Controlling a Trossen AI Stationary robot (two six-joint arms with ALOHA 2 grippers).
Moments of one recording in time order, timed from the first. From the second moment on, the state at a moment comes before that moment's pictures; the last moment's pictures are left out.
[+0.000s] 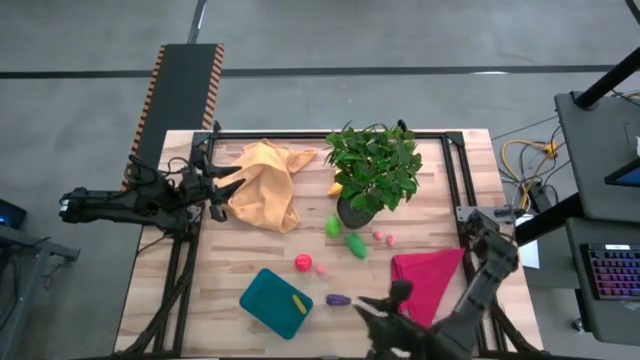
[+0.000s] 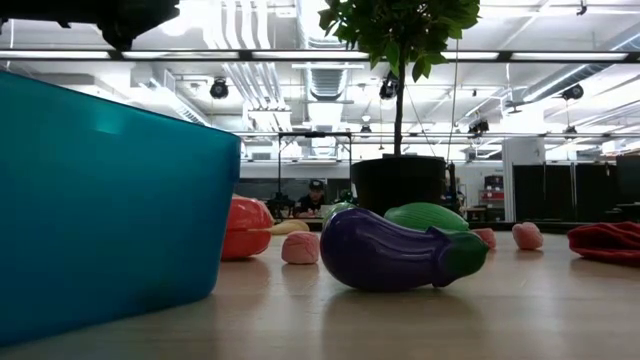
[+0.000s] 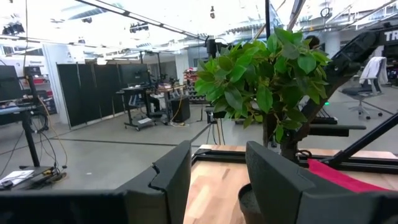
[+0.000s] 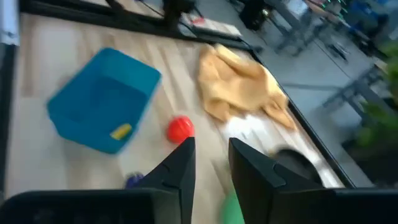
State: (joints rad) left arm -0.05 0.38 0.40 0.12 -0.40 0.16; right arm 0.89 2.15 2.19 -1.54 1.10 1.04
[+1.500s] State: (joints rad) left arm -0.05 0.38 0.40 0.12 -0.40 0.17; right arm 0.82 1.62 1.18 -0.90 0.75 1.24
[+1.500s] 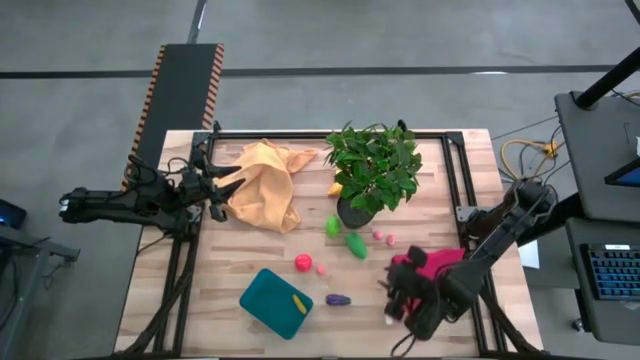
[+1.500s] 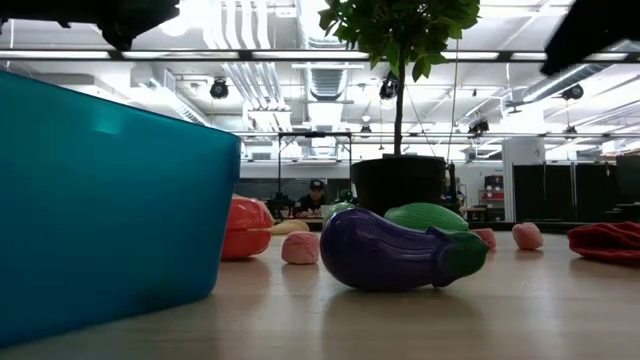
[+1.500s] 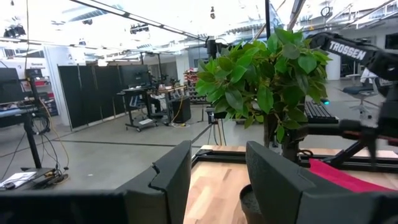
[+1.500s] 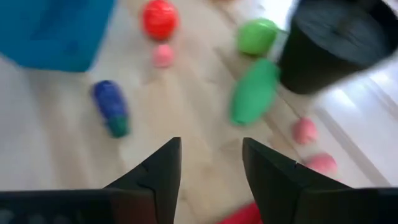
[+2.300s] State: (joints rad) left arm -0.05 0.38 0.40 0.12 -0.40 0.17; right arm 0.56 1.49 0.84 -0.82 0.69 1.54
